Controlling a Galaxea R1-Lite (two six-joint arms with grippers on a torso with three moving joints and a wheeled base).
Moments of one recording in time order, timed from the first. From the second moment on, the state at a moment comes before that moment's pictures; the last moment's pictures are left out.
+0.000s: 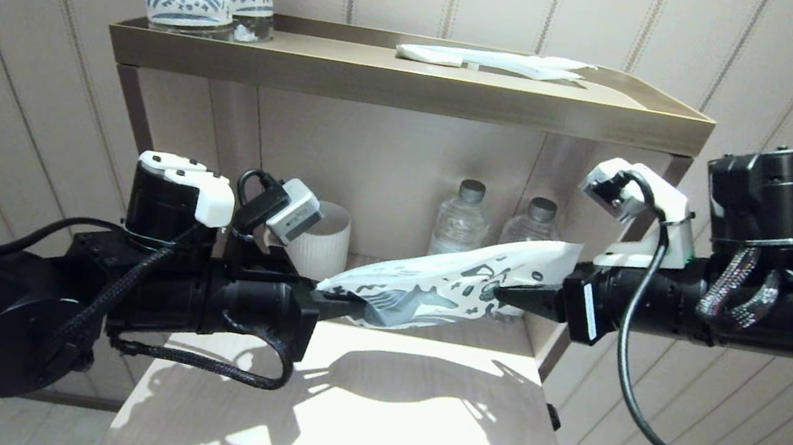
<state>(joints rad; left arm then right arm) -0.59 1.75 -0.79 -0.65 -0.48 0.03 0.41 1.55 -1.13 0.02 0.30 -0.13</state>
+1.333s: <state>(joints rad) -0.63 1.89 -1.34 0.12 -0.60 0.47 0.41 1.42 -1.10 0.07 0.58 -0.15</state>
